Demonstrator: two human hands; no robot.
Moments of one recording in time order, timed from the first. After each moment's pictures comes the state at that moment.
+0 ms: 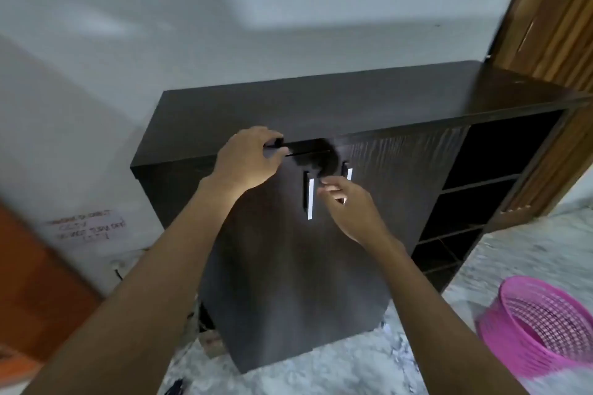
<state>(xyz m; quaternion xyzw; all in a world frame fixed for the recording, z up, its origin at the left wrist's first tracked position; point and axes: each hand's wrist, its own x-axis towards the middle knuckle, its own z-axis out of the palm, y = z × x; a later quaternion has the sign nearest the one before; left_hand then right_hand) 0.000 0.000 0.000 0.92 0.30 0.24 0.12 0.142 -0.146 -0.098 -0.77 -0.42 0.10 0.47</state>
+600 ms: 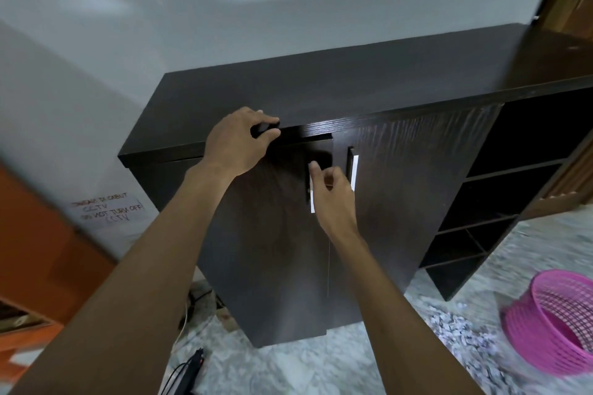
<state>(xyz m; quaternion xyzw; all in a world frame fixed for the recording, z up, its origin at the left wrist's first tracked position) 0.009 0.004 0.001 0.89 0.34 0.28 0.11 0.121 -0.111 -0.114 -0.72 -0.28 0.17 0.61</state>
